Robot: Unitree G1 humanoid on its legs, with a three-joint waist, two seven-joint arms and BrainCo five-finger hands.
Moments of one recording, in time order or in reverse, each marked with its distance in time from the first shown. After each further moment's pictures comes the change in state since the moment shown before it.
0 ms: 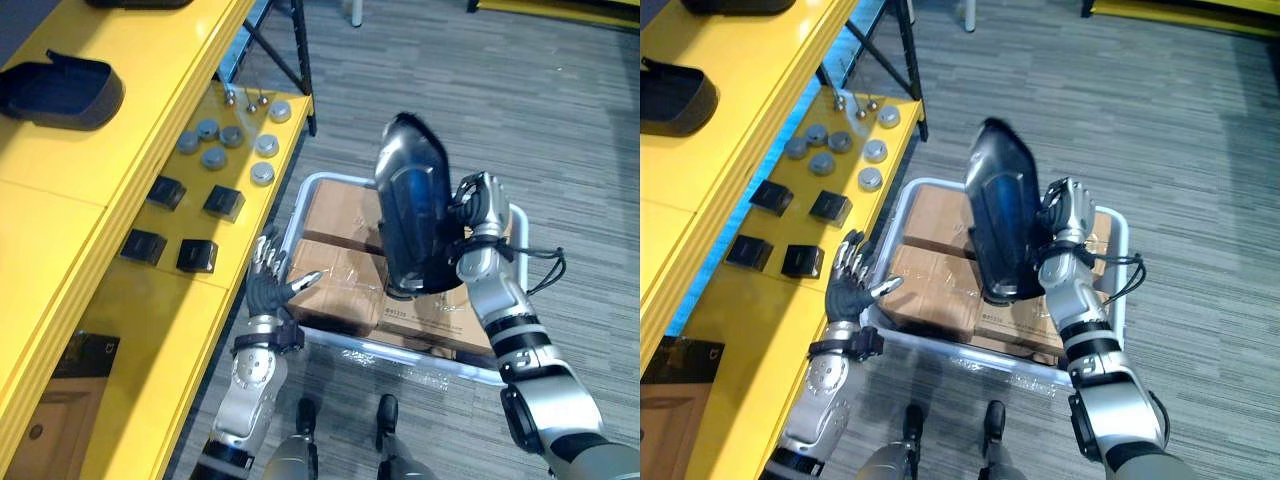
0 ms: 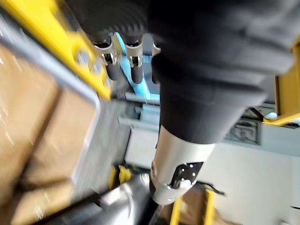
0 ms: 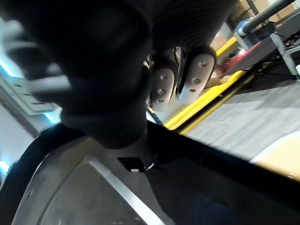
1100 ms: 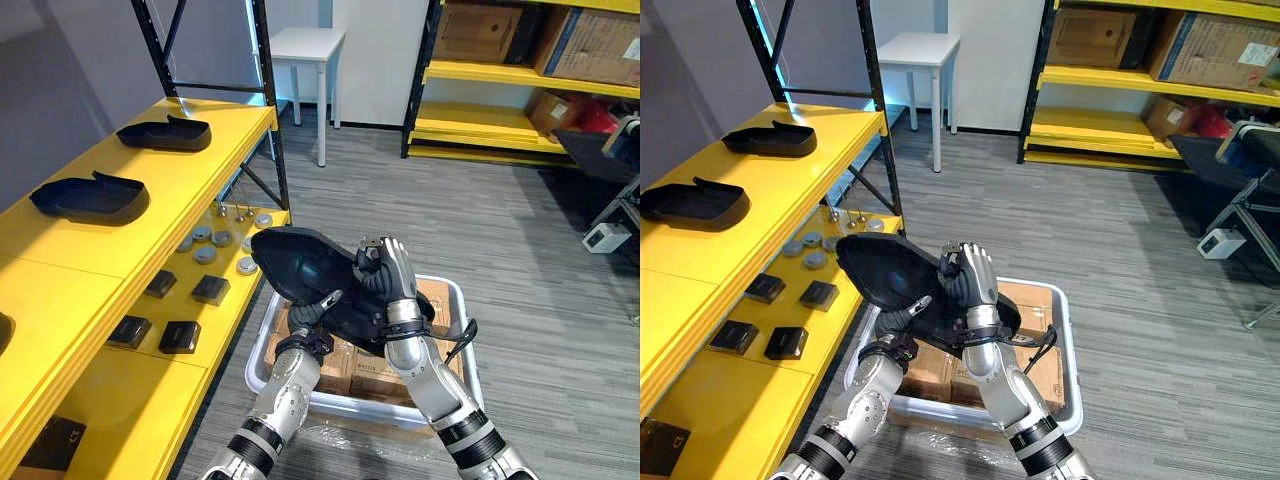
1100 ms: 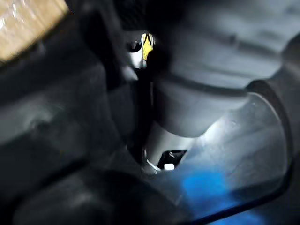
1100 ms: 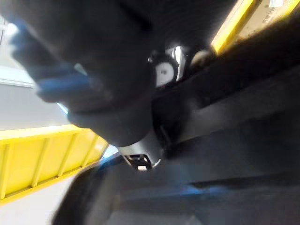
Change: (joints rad) left arm -0.060 -0.114 -0.095 0.311 -0.456 -0.001 0.095; right arm 0.396 0.219 0.241 -0.441 -0.034 -0.078 -0.036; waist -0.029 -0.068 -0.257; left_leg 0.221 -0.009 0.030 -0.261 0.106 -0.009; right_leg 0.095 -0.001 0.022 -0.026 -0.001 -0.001
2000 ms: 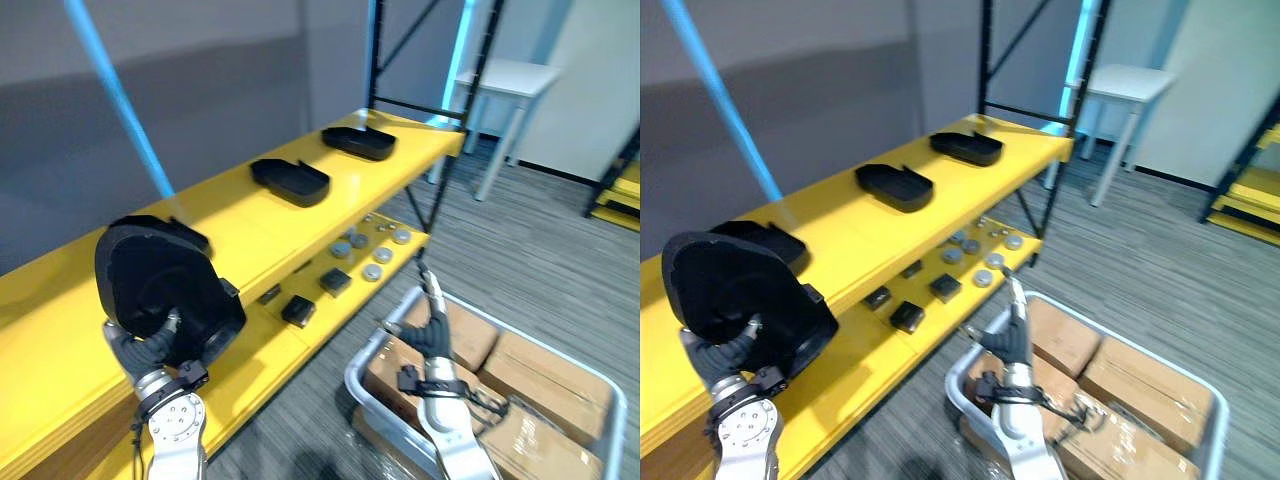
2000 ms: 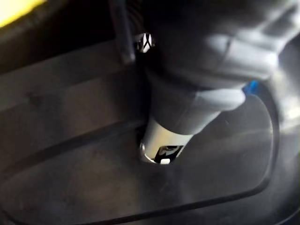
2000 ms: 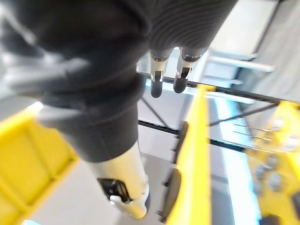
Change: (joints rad) left arm 0.490 0.023 0.636 -0.702 1.201 0.100 0.210; right arm 0.542 0.094 -0.296 -0.137 0.279 -0.189 0.094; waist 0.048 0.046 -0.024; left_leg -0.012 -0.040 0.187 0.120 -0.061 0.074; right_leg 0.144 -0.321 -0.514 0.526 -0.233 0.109
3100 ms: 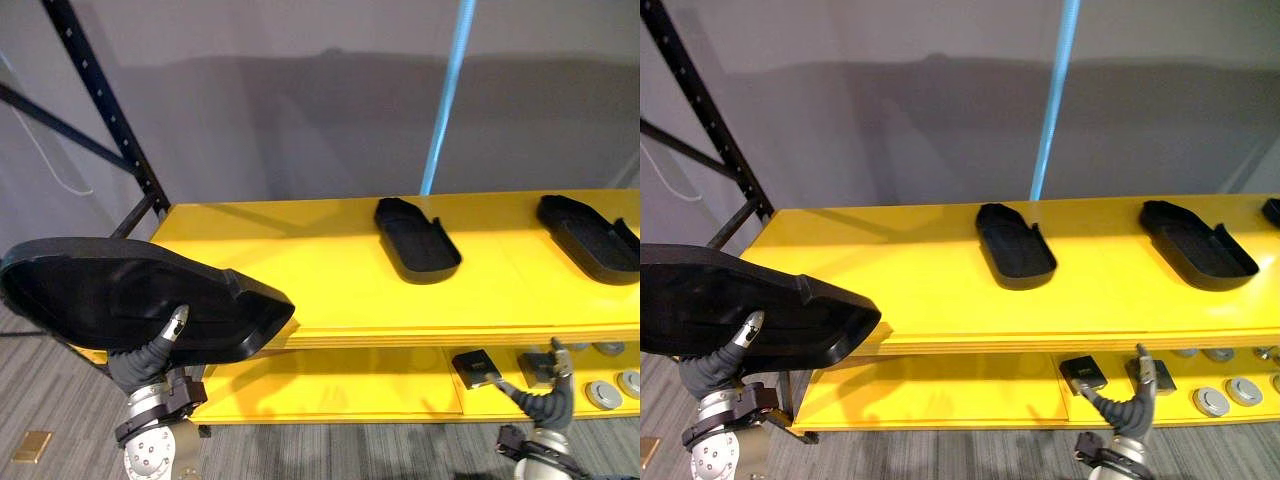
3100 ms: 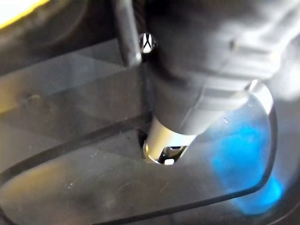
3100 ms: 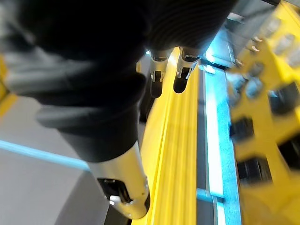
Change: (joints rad) left arm 0.113 0.140 -0.079 -0.020 -0.732 -0.123 -0.372; right arm 0.157 0.095 -0.334 -0.056 0.123 0.031 0.044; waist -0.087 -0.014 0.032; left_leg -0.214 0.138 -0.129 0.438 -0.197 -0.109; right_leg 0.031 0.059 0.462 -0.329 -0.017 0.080
